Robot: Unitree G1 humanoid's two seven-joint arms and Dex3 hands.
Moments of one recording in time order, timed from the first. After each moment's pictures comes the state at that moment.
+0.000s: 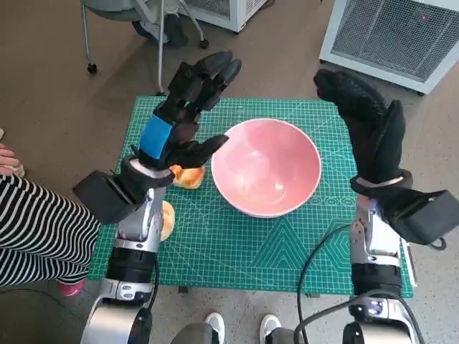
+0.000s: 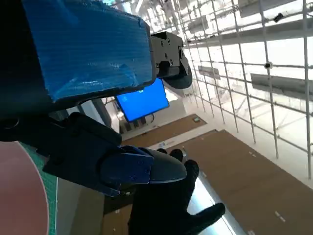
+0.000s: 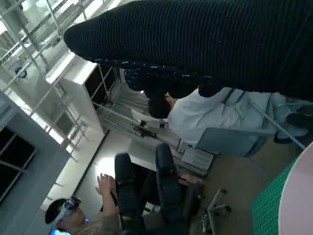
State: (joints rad) left arm -0.66 0.11 0.07 0.39 -0.21 -0.49 -0.43; right arm -0.65 -0.14 -0.15 0.48 0.27 -0.61 0.45
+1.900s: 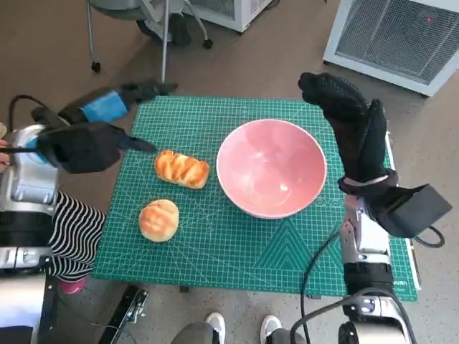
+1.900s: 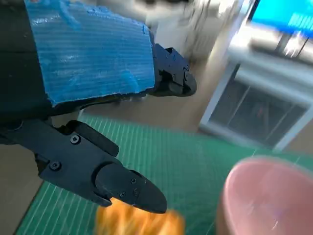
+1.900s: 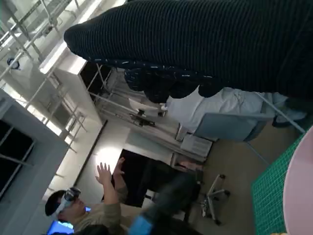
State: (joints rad) left arm -0.87 0.69 -0.14 0.70 0.32 -0.34 -0.58; right arm -0.66 -0.12 -0.12 0.53 0.27 -0.60 0.43
